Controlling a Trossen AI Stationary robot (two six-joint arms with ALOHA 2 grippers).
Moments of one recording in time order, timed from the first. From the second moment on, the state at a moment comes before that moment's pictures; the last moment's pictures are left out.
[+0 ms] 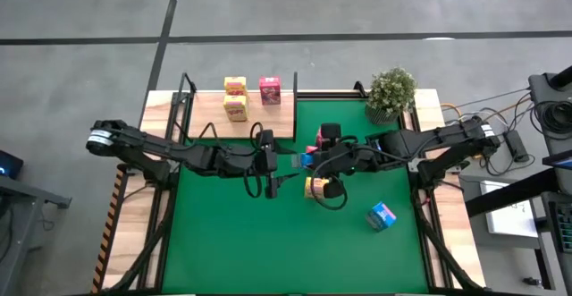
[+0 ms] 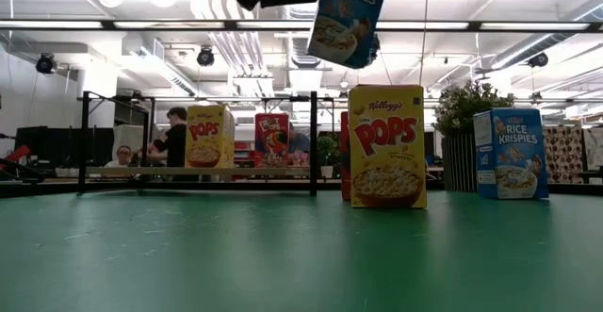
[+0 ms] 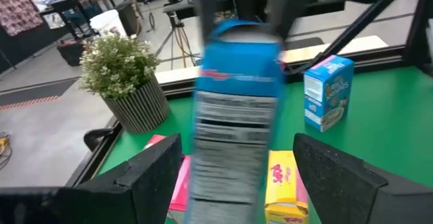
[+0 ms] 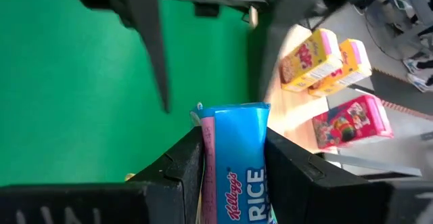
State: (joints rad) left arm -0.15 1.43 1.00 0.16 -0.32 0.15; right arm 0.20 1.48 1.52 -0.74 0.37 -0.18
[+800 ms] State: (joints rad) left arm -0.14 1.46 1.01 0.18 -0.27 0.13; right arm 0.20 1.50 1.52 -0.69 0.31 -0.20
